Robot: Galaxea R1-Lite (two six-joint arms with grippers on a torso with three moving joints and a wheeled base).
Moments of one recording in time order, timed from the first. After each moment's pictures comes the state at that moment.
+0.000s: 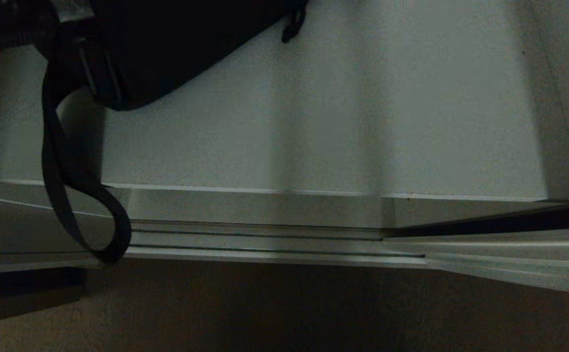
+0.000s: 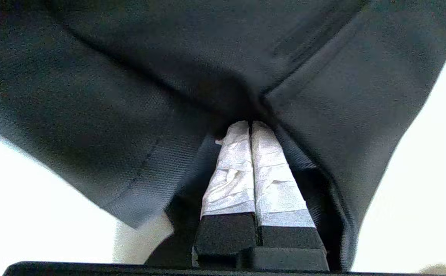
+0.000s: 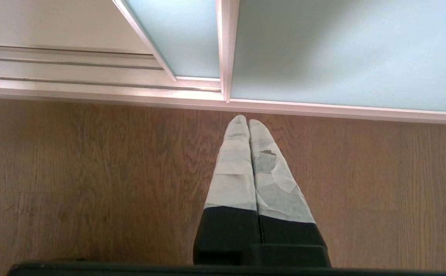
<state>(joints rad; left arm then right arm) -0.37 1.28 -1.56 0.18 -0.01 -0.24 0.00 0.00 0.00 0.00 -0.02 0.03</state>
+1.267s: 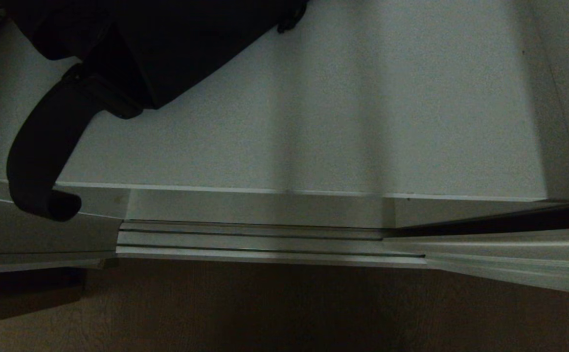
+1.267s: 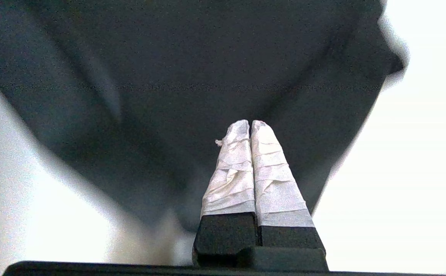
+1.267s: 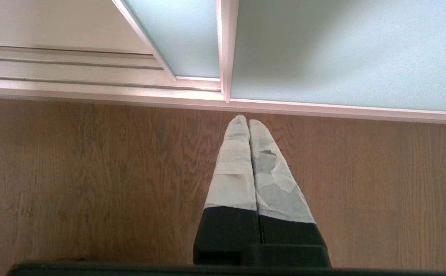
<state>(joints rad) -0.46 1.29 -1.86 0.40 0.09 -0.16 0.00 0.00 0.00 0.00 -0.02 0.03</state>
